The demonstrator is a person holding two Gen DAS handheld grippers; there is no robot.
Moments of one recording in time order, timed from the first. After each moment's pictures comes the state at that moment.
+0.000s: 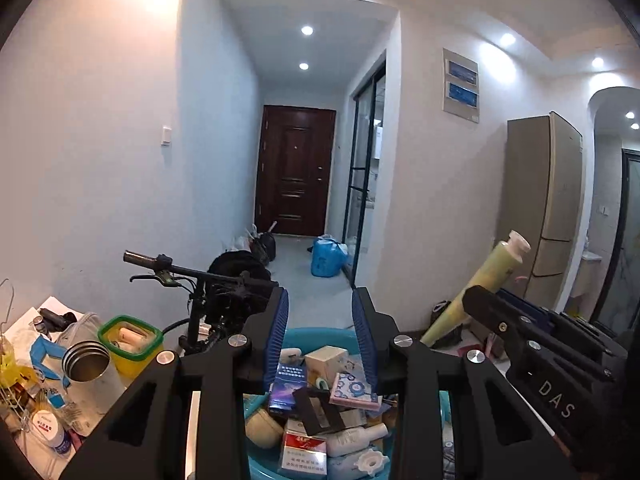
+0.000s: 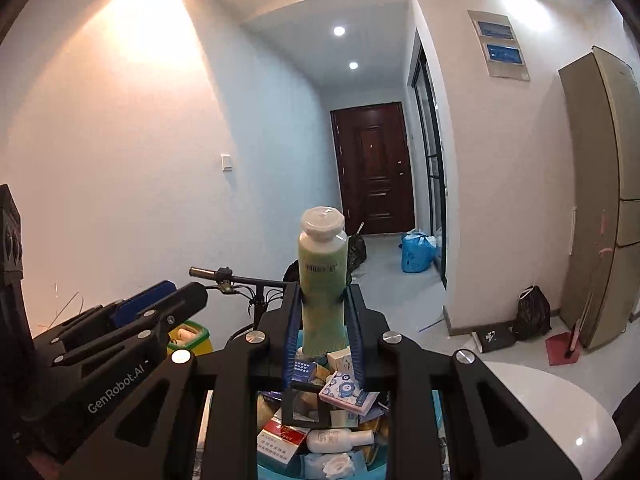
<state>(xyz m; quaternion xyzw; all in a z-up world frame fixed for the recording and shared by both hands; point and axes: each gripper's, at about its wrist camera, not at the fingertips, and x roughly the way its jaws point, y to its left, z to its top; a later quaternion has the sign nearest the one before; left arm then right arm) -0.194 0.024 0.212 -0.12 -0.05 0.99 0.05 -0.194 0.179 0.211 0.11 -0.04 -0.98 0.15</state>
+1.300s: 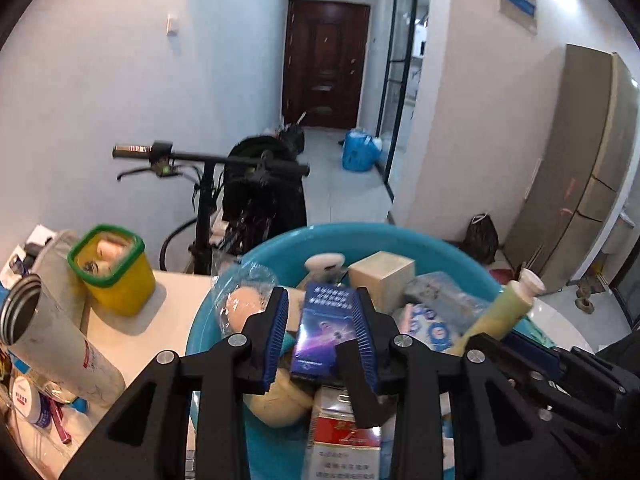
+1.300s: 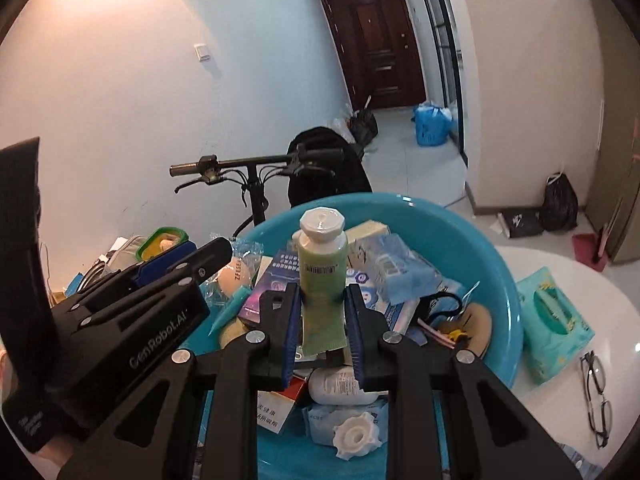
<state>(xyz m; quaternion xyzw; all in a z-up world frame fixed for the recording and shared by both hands) -0.337 0.013 0.091 -0.33 -0.05 0.94 0.00 -0.296 0.167 0.098 0.35 -0.07 -0.92 0.18</state>
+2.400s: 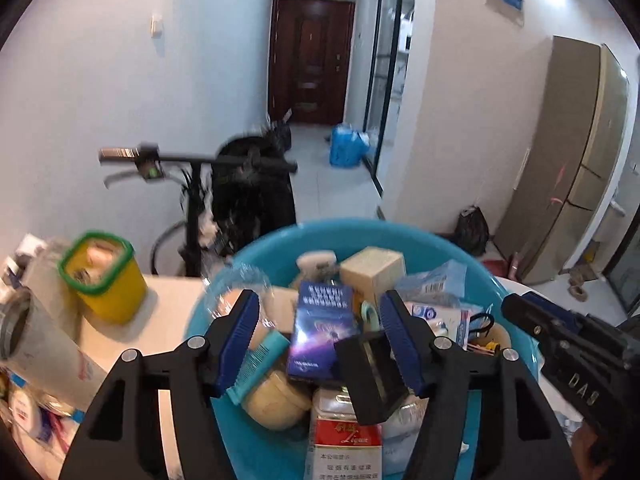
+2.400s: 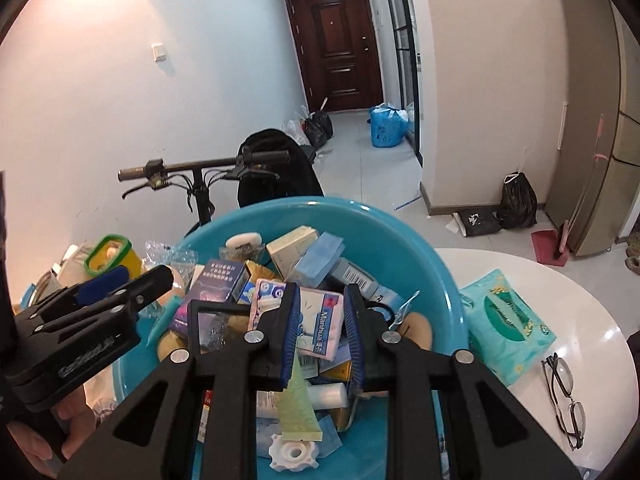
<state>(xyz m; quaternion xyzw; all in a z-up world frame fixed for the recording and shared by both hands) -0.329 0.019 0.099 -0.32 -0.02 0.95 0.02 -0.310 0.195 0.103 0.34 -0.06 -0.93 0.09</state>
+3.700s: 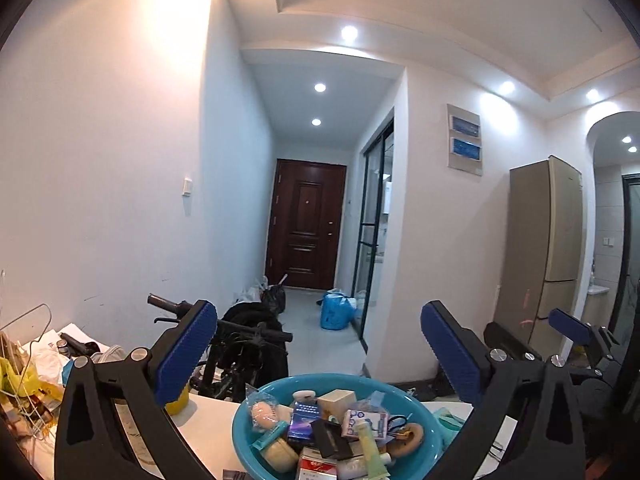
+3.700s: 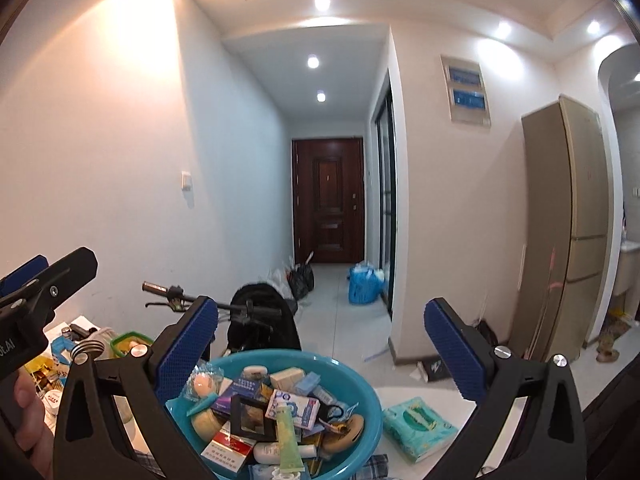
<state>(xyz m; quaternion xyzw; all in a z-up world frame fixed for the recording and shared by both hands) -0.118 0.002 0.240 -0.01 -0.06 1.00 0.03 -0.141 0.201 0.231 0.04 0.01 -1.00 0.05</state>
